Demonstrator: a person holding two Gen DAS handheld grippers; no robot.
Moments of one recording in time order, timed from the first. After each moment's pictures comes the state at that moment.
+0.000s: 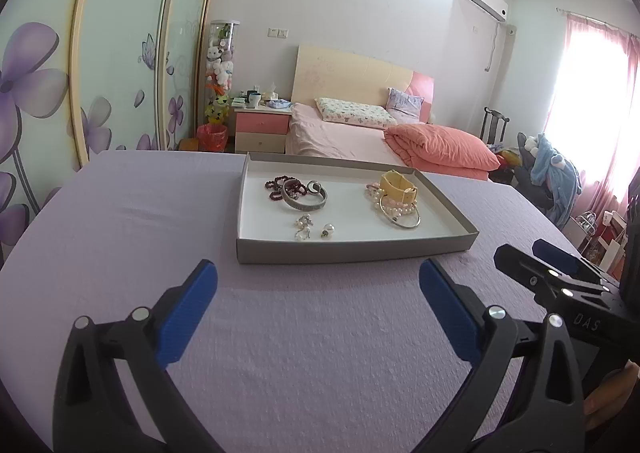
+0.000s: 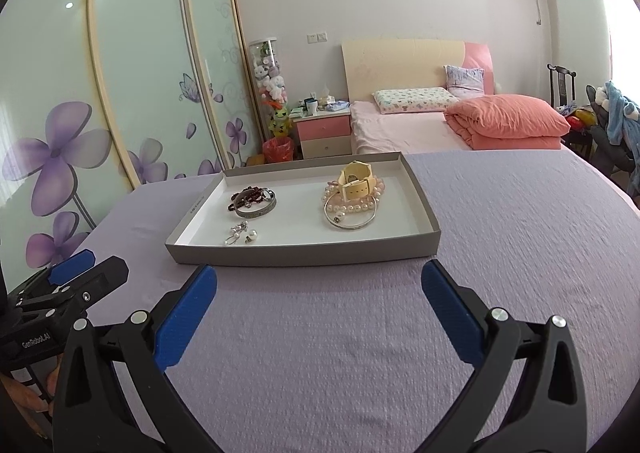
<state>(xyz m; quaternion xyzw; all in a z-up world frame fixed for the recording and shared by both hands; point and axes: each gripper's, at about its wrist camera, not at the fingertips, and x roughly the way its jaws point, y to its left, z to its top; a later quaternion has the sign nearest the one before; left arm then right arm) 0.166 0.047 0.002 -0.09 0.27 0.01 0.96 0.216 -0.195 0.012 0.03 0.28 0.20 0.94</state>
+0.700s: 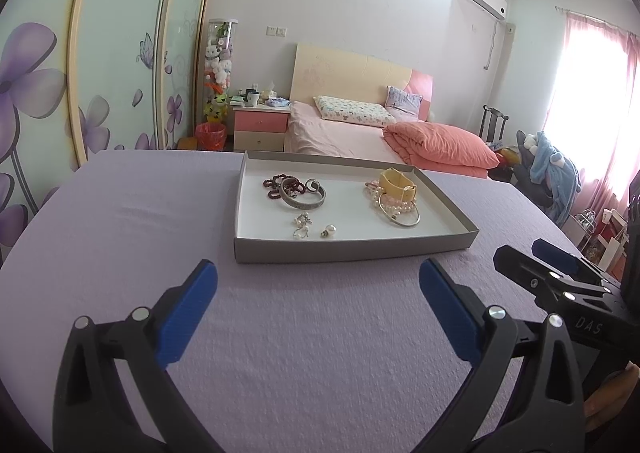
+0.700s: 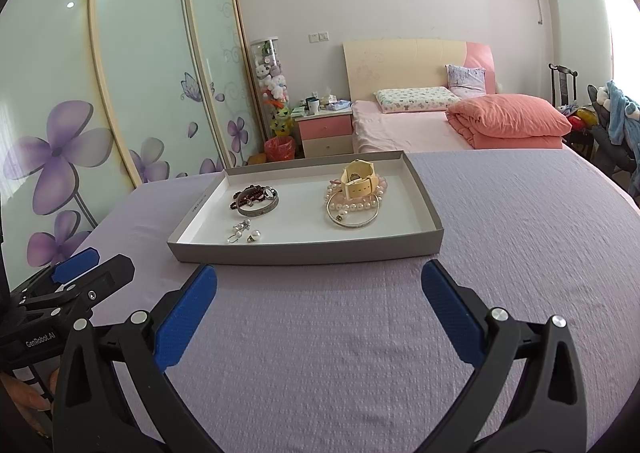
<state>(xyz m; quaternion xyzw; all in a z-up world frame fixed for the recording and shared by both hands) 0.168 0.046 0.000 -0.09 0.27 0.01 0.96 0.214 -0.194 0.010 0.03 0.28 0.20 0.94</state>
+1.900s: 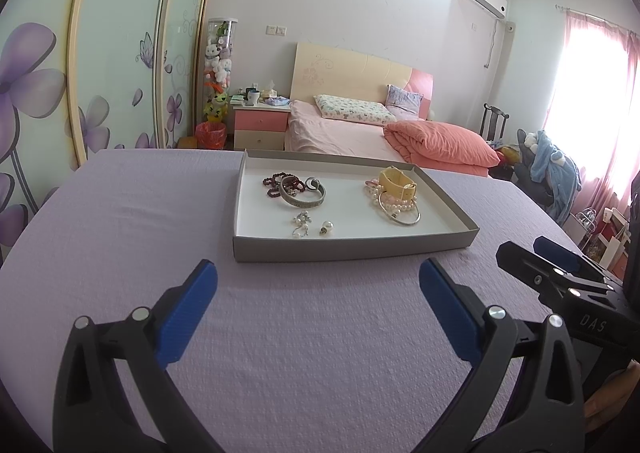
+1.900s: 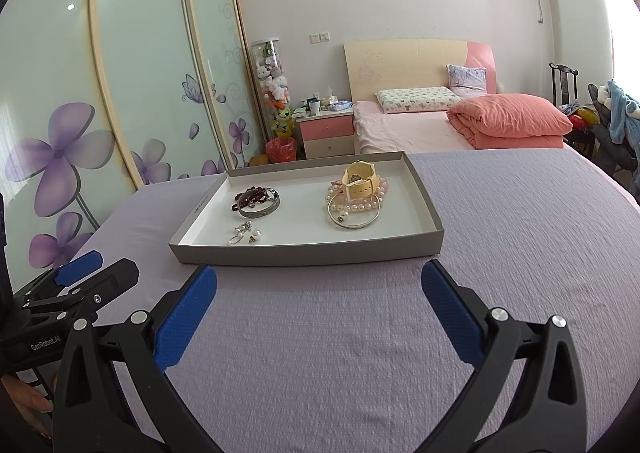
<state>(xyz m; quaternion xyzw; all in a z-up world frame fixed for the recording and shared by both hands) 0.168 0.046 0.001 -0.09 0.27 0.01 0.96 0.215 -0.195 0.012 0.03 0.28 0.20 0.94</state>
